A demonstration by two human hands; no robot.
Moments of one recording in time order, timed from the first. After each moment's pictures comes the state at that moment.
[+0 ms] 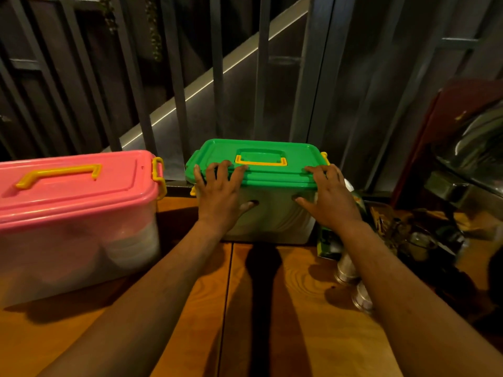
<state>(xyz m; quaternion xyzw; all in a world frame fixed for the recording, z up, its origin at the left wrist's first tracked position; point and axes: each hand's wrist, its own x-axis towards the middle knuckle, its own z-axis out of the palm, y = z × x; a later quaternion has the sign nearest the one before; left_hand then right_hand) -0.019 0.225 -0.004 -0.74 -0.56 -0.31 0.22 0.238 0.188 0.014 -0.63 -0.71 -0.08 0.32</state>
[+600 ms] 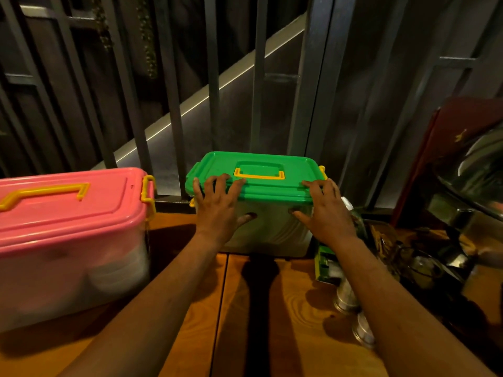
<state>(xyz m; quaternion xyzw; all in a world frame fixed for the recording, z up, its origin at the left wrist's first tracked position) -0.009 0.259 -0.005 -0.74 -0.56 -0.31 0.21 0.246 0.216 0.013 -0.65 -0.70 -0.09 0.30</state>
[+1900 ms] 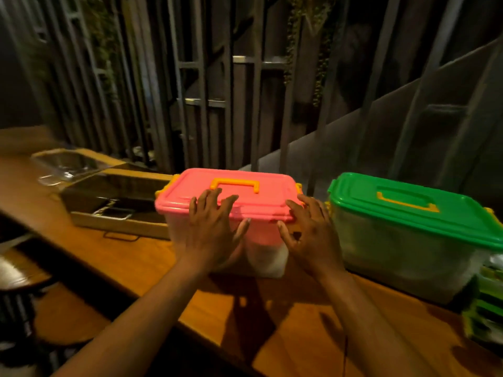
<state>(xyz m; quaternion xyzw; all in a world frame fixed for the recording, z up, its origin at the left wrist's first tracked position) -0.283 0.101 0.015 -0.60 -0.70 -0.30 0.24 -0.064 0.159 0.015 -0.42 -0.81 -0.06 0.41</state>
